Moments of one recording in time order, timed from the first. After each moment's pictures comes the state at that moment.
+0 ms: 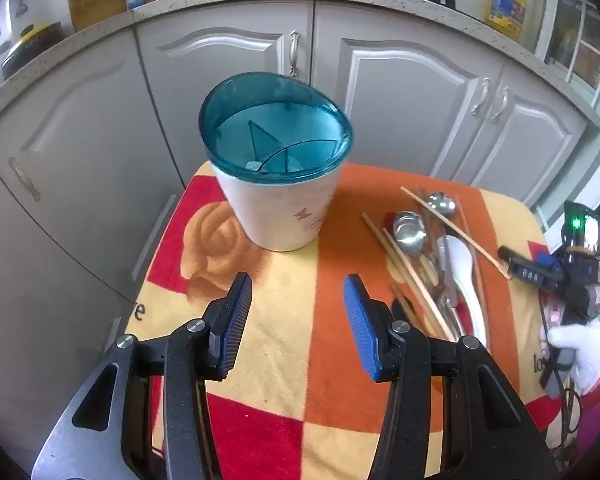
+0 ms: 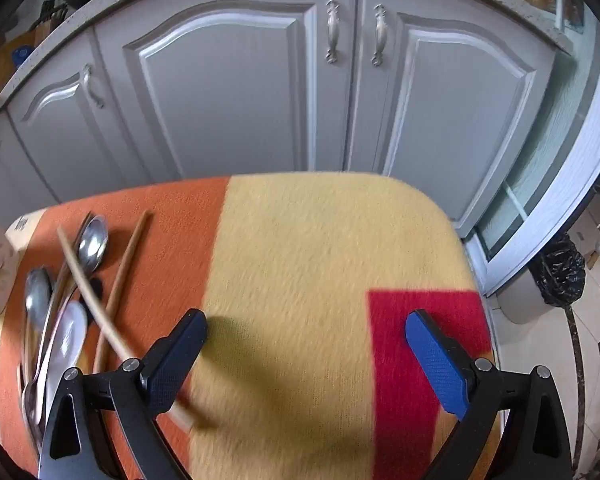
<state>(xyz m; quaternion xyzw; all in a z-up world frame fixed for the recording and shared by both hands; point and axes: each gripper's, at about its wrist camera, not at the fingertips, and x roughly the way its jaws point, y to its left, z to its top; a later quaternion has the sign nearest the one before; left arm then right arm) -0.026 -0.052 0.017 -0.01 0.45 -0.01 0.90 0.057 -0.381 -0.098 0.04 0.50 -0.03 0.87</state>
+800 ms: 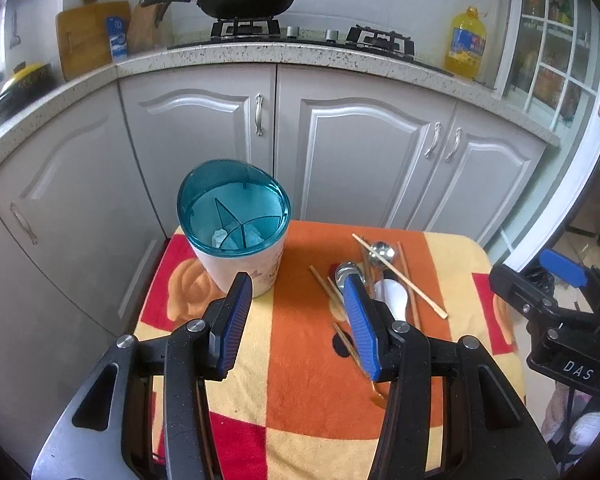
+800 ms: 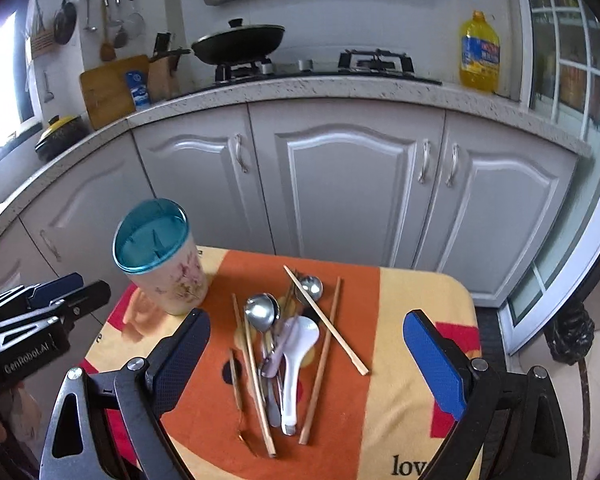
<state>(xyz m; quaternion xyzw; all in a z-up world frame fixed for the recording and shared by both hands) -0.051 -0.074 0.090 -0.02 0.38 -0.05 0.92 -0.050 -0.274 0.089 0.02 0.37 0.07 0.93</state>
